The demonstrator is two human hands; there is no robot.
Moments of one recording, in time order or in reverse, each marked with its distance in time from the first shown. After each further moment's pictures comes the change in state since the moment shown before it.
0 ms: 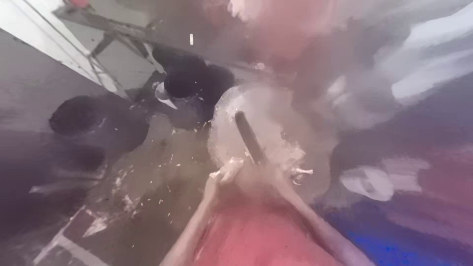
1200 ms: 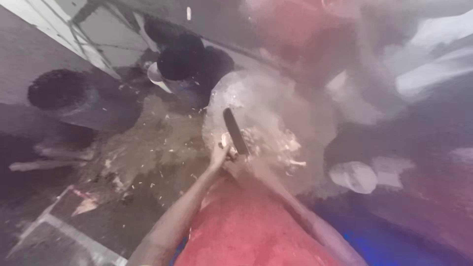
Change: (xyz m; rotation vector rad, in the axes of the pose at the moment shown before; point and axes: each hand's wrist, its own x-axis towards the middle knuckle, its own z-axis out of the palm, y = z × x) left_hand 0.036 0.055 0.068 0.430 -0.061 0.120; right_hand 0.031 0.022 0.037 0.084 -0.190 0.083
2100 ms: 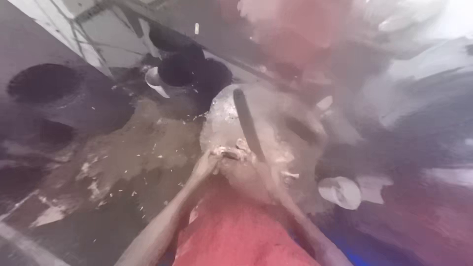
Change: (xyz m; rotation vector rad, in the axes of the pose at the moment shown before) left_hand -0.022 0.000 -0.058 0.377 -0.128 0.191; right_hand -0.053 -0.054 -0.031 -0.084 0.231 -0.331
